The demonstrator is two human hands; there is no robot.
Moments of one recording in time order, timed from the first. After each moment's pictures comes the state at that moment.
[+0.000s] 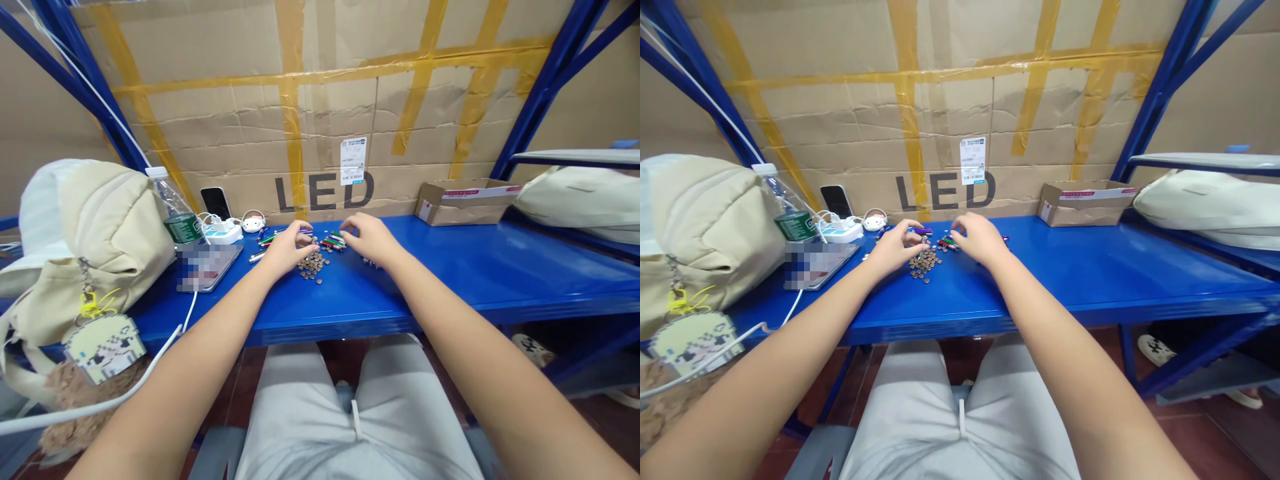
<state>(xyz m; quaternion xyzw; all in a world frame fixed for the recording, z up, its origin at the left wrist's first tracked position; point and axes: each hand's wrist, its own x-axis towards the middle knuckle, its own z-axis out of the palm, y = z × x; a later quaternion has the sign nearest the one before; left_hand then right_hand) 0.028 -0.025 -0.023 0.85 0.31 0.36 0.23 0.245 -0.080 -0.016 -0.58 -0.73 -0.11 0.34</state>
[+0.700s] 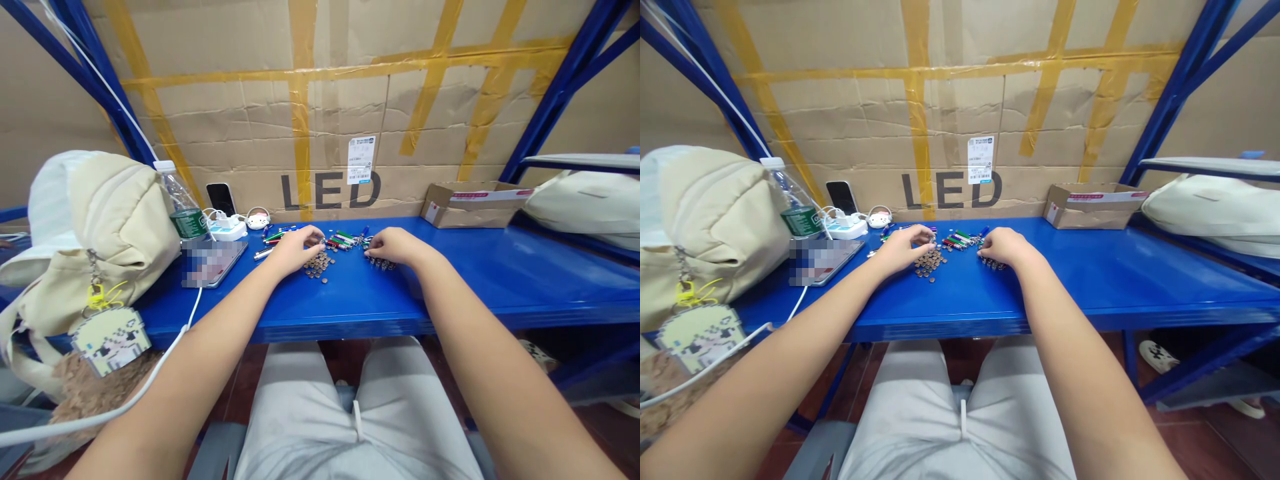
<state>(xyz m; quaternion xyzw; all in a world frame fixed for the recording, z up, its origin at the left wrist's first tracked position) 0.027 -0.023 -0.025 0.88 0.29 0.35 0.16 0.278 -0.086 -0.014 -0.71 -0.69 0.00 0.10</state>
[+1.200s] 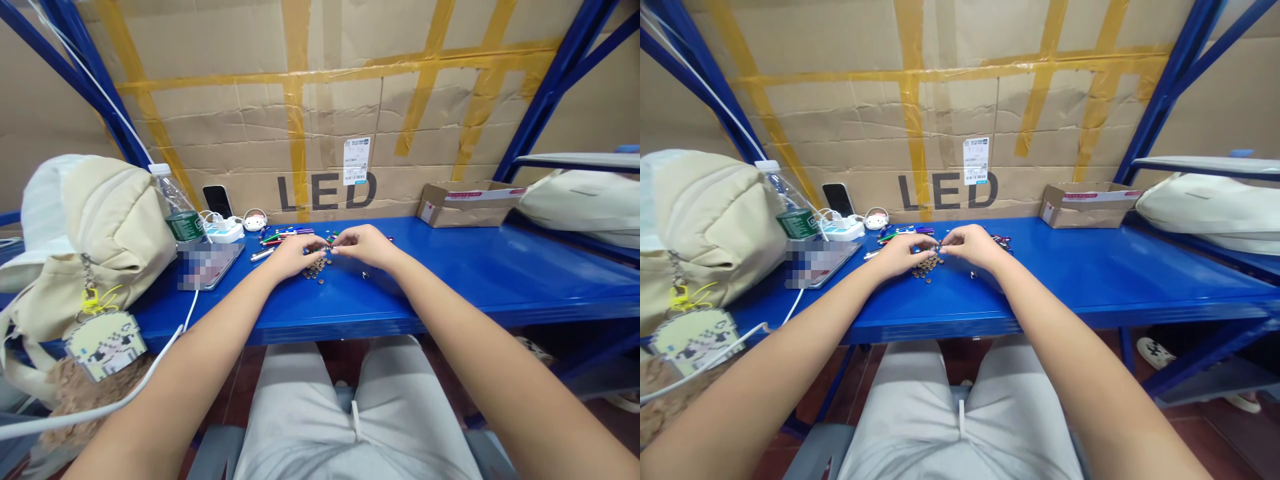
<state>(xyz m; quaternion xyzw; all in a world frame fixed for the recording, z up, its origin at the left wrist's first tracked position) 0.029 -0.028 -0.023 0.91 0.23 0.30 0.14 0.232 -0.086 -0.017 -0.53 -0.74 0.18 0.38</state>
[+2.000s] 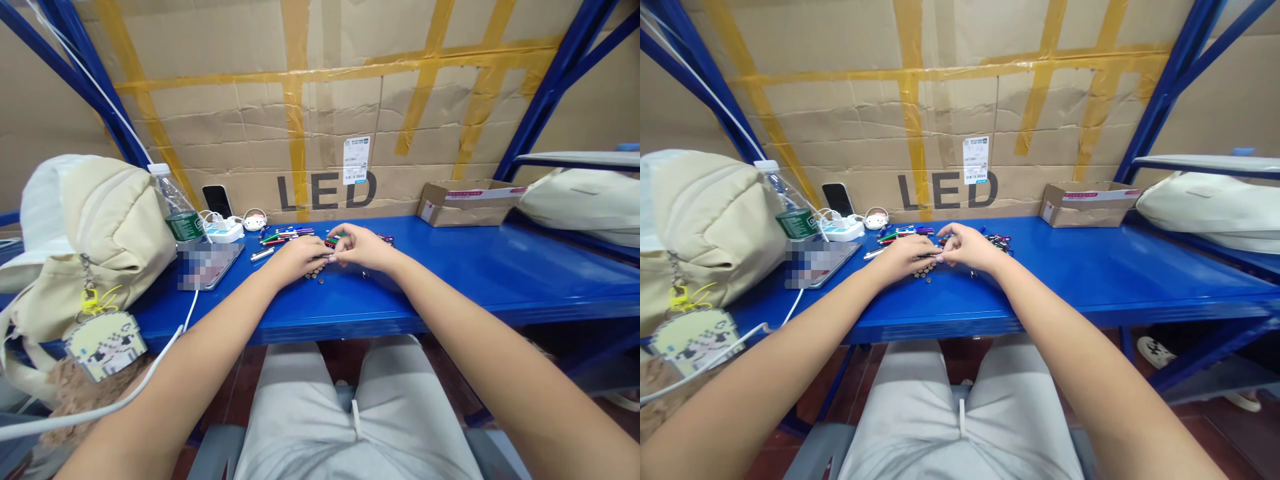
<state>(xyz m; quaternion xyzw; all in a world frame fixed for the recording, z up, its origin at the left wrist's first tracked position) 0.030 -0.032 -0.023 0.95 0.07 0.30 -0.03 0.228 -0.084 -0.025 -0.43 -0.73 0.34 0.41</state>
